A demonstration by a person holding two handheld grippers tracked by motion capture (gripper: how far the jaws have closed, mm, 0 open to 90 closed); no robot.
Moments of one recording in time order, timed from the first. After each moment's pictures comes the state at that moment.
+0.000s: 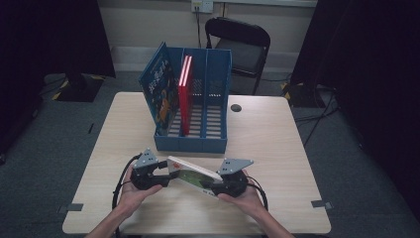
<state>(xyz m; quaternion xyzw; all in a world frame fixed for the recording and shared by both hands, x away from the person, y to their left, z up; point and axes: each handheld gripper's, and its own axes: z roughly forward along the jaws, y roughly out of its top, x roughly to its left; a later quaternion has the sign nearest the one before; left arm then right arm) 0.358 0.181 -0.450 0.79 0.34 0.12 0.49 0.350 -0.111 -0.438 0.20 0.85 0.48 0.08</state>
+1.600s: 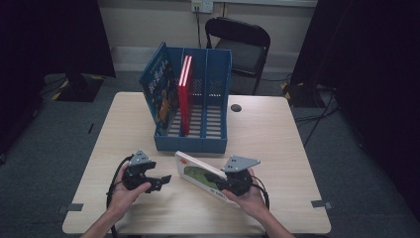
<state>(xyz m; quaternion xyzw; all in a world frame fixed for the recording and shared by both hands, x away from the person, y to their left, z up) 0.359 0.204 -0.458 0.80 0.40 0.11 0.43 0.345 -0.121 -0.425 0.24 0.83 0.49 0.11</state>
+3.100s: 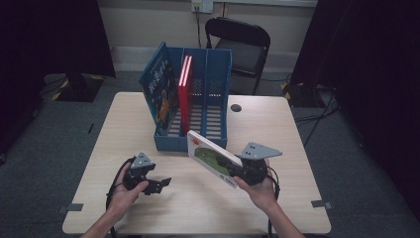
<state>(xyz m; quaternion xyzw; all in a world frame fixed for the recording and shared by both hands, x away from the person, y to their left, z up) 0.357 0.203 -0.463 0.82 0.39 0.13 0.41 0.347 -0.146 -0.373 0.27 0.79 0.52 0.17</state>
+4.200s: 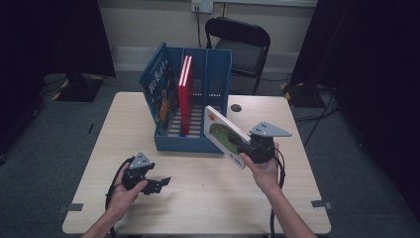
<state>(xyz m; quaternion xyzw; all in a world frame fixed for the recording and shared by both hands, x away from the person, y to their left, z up) 0.356 0.204 -0.462 0.81 0.38 0.13 0.41 0.387 -0.162 -0.350 0.36 0.75 0.52 0.22</state>
